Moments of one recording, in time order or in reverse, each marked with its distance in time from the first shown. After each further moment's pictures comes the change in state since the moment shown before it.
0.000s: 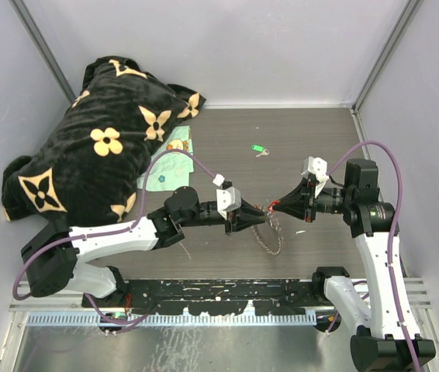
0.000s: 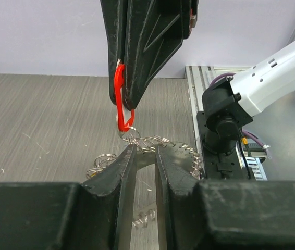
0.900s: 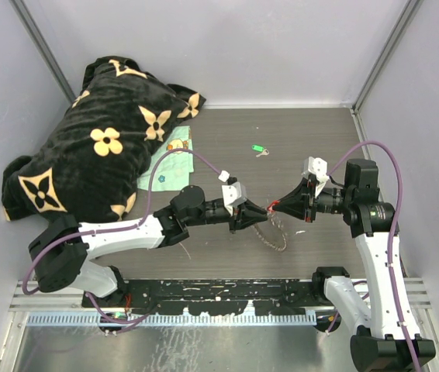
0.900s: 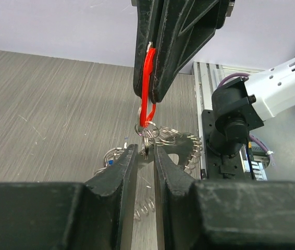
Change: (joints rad) left arm 0.000 0.069 0.025 -0.001 -0.054 -0.063; right arm 0.000 0.000 0.000 0.000 -0.008 -0.003
